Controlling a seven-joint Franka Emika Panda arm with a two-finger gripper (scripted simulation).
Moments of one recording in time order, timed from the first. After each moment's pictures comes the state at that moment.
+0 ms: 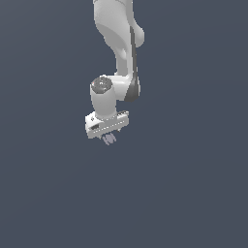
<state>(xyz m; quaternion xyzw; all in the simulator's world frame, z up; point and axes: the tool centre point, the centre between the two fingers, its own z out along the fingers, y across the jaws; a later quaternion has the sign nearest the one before) -0.052 -0.074 0.083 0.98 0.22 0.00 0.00</state>
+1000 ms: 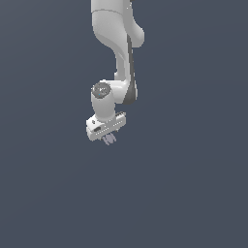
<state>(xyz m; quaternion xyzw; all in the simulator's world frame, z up) -0.068 -0.081 0.051 0.96 0.28 0.00 0.00</state>
